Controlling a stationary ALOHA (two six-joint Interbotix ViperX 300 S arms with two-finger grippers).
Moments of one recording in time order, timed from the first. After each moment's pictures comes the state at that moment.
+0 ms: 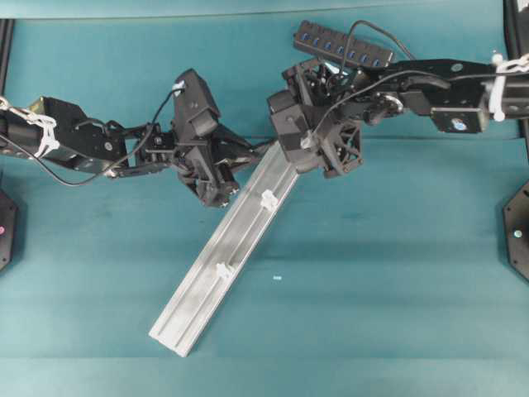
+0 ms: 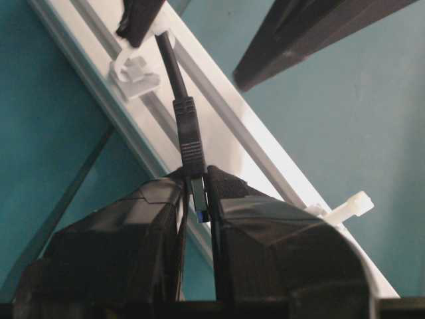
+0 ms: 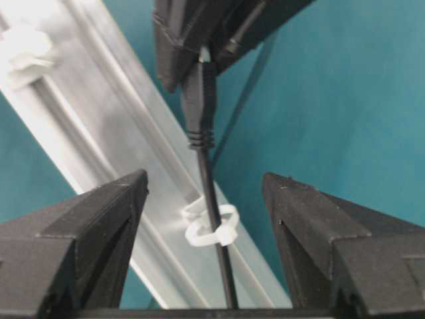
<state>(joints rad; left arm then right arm) 0.23 0.17 0.74 0.02 -0.46 -0.27 -0.33 0.10 0.48 0.21 0.37 -1.01</state>
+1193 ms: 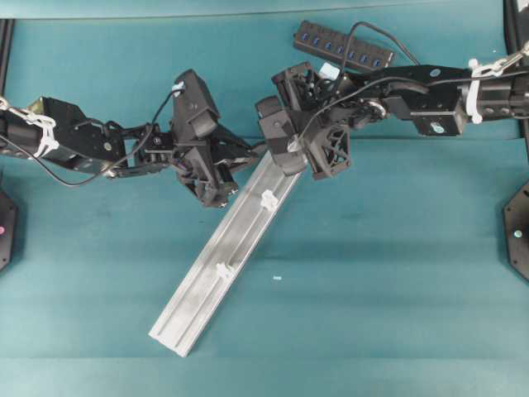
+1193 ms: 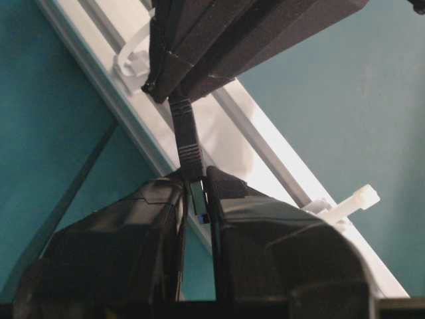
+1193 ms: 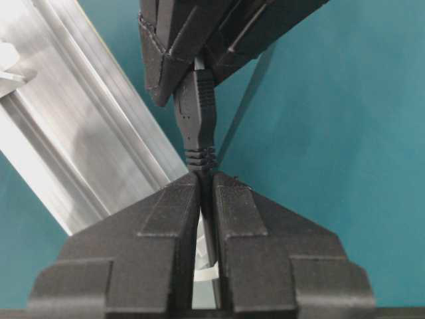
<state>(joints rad) 0.23 0.16 0.74 0.02 -0.46 -0.26 -0.33 0.16 0.45 0.21 0.35 -1.01</state>
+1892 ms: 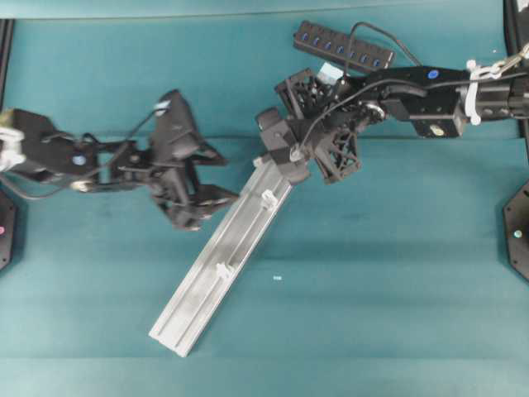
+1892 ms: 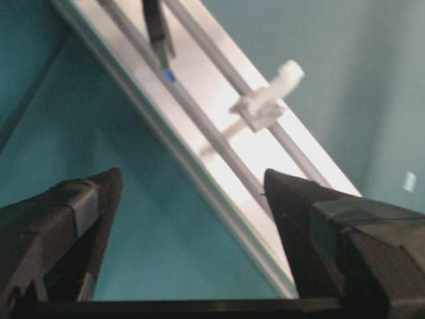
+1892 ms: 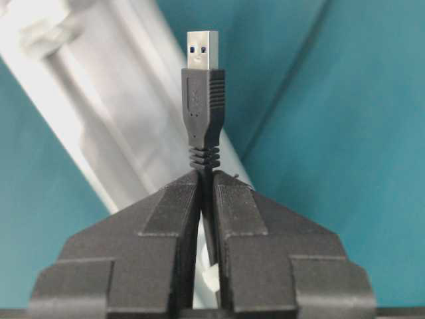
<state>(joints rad) 0.15 -0.03 0.88 0.02 -0.32 -0.29 -0.32 0.16 0.45 0.13 0.48 -1.01</state>
